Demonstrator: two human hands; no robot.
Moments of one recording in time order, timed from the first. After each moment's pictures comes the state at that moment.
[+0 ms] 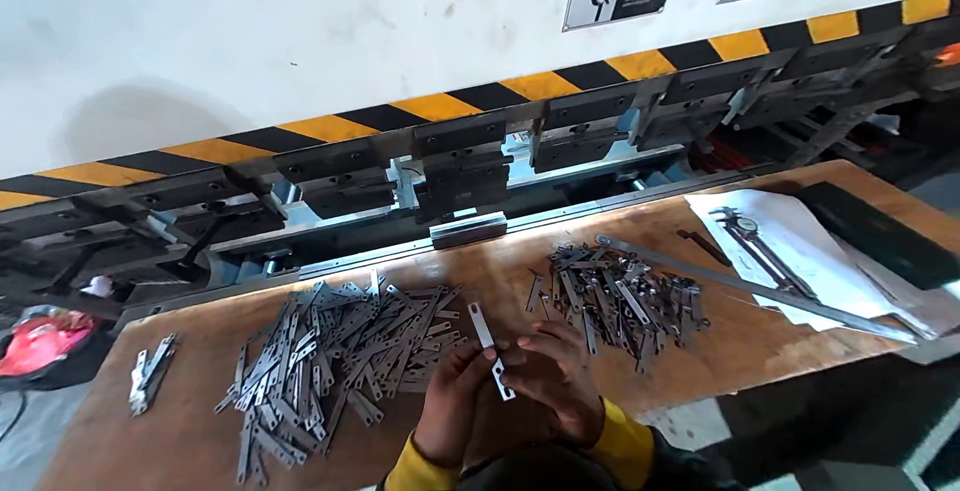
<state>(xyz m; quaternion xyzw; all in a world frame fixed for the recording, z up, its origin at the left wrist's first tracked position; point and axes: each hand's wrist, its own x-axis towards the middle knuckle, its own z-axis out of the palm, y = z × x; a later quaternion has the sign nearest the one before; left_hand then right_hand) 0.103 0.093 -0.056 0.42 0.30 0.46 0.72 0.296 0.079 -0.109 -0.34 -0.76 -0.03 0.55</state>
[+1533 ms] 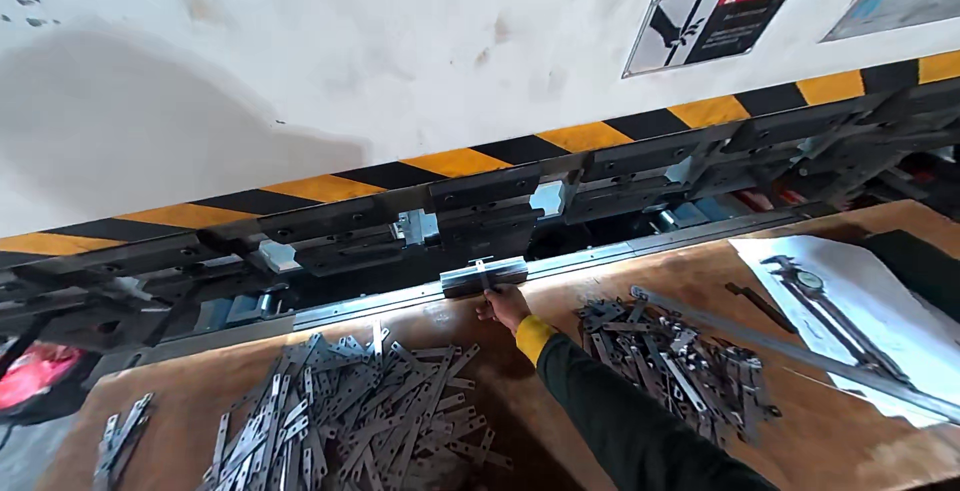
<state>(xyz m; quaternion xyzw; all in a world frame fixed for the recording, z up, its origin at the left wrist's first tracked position) 0.038 0.116 -0.144 0.68 0.57 0.01 0.47 0.263 0.346 -0.153 -0.67 -0.32 0.58 0.34</state>
